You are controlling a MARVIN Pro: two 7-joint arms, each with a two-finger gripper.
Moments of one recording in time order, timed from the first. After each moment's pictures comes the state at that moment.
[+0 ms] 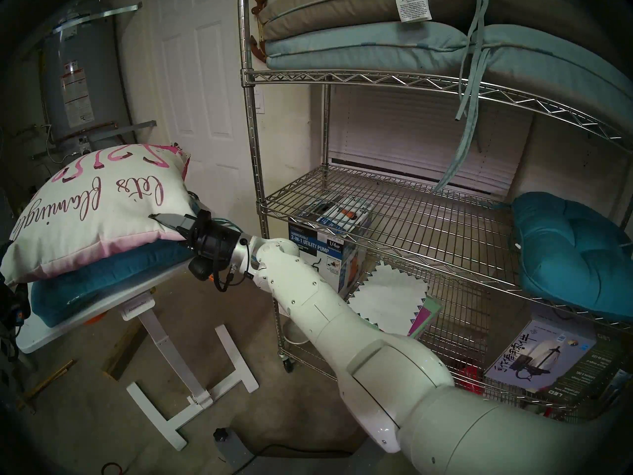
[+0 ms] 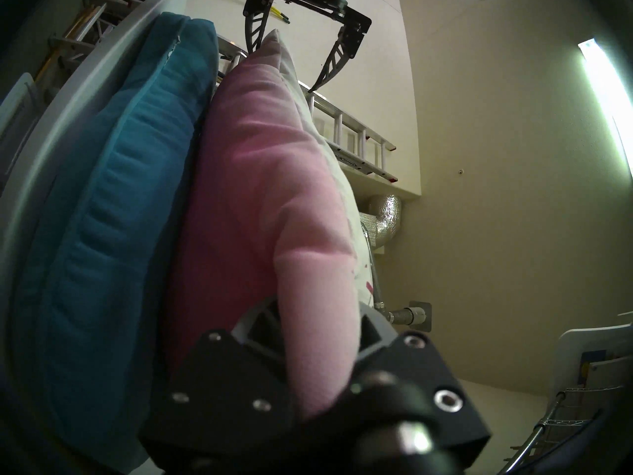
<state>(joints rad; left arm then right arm) 2.23 -1.45 -2.57 -2.36 1.00 -0.17 -0.30 -0.81 -1.74 0.91 -0.82 -1.68 -0.77 -0.76</state>
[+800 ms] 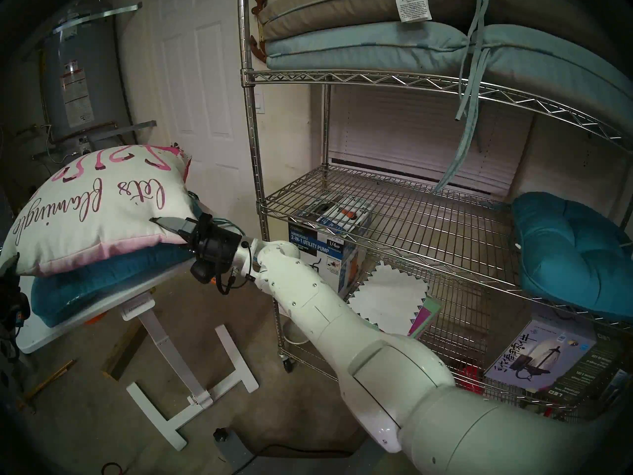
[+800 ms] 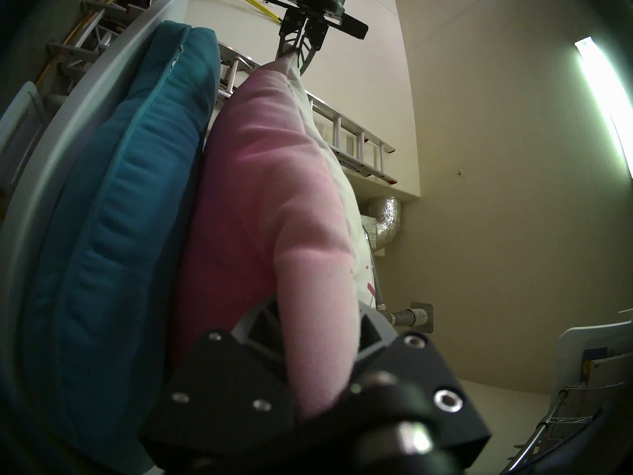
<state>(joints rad) 2.21 -1.46 -2.58 -2.35 0.97 -0.21 -0.30 -0.80 -1.74 0.90 -0.80 -1.69 -0.77 -0.78</state>
